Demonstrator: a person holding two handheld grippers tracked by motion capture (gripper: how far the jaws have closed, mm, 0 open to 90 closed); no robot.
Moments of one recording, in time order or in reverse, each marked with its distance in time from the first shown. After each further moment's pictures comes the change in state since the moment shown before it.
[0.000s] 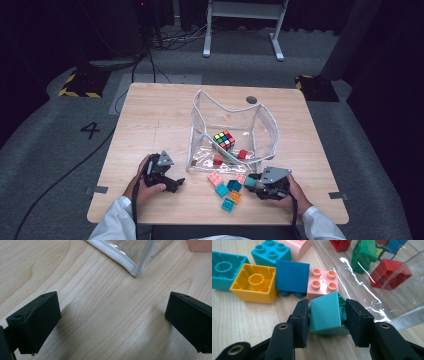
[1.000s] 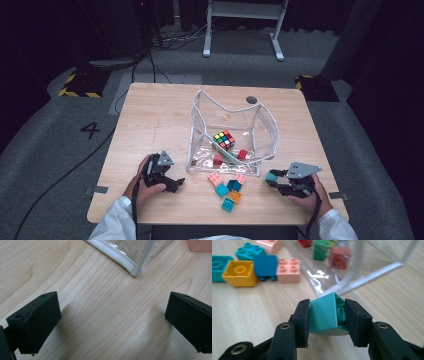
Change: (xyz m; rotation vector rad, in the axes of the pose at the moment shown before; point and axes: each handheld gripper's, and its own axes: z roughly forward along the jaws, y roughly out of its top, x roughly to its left) left arm 0.000 0.000 0.000 0.000 0.000 0.000; right arm -0.030 -0.029 -0.055 -0.060 -0.080 0.126
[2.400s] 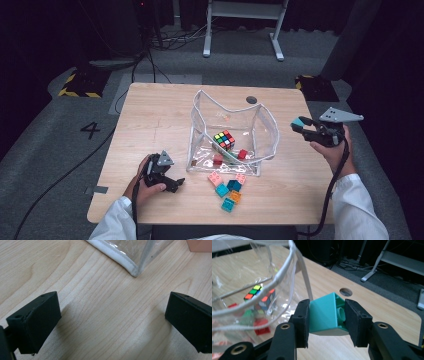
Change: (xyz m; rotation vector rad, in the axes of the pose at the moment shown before) left arm 0.000 0.000 0.000 0.000 0.000 0.000; right arm -0.110 0.087 -0.065 -0.186 -0.241 0.152
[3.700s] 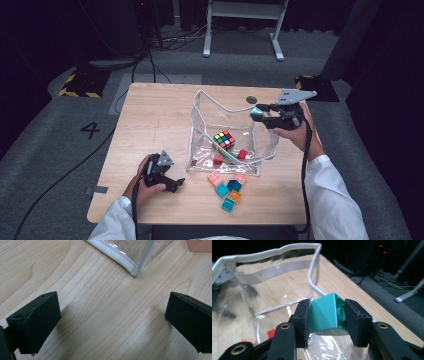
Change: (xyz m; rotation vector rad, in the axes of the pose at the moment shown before) left arm 0.000 0.000 0.000 0.000 0.000 0.001; right arm 0.068 0.084 0.067 0.024 0.249 -0.181
